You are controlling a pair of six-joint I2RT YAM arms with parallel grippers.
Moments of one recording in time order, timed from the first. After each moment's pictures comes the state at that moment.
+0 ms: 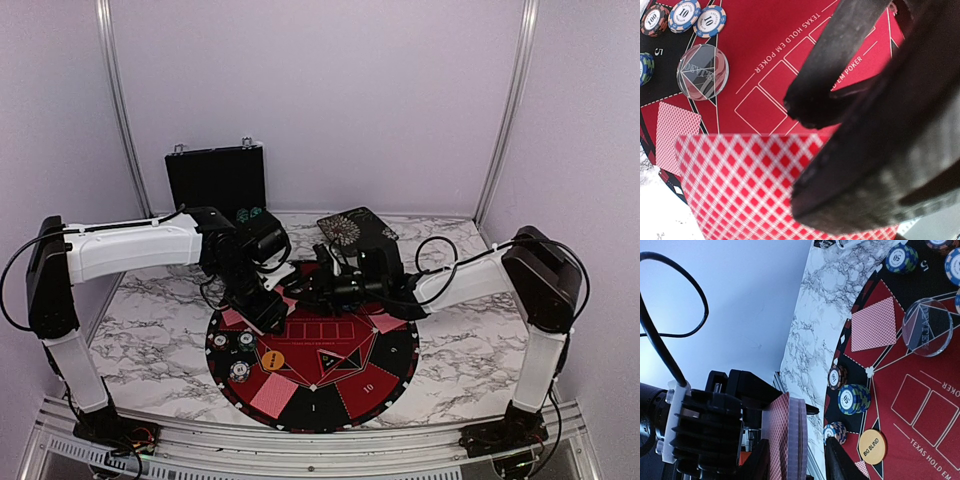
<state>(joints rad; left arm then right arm) -0.89 1.78 1.46 -0.99 0.11 -0.15 0.82 1.89 1.03 0.56 -0.63 1.11</state>
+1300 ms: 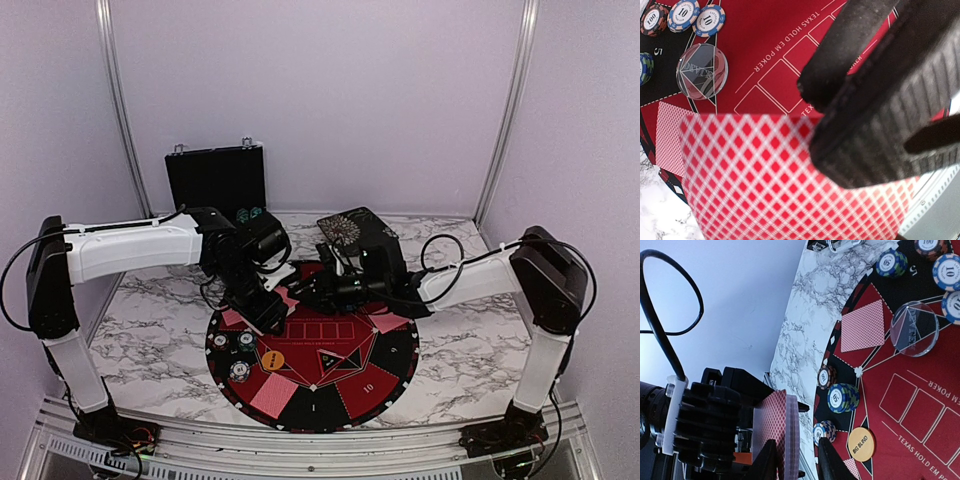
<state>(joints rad) -0.89 1.78 1.46 -0.99 0.11 -0.15 0.82 1.86 1.02 0.49 -0.61 1.05</state>
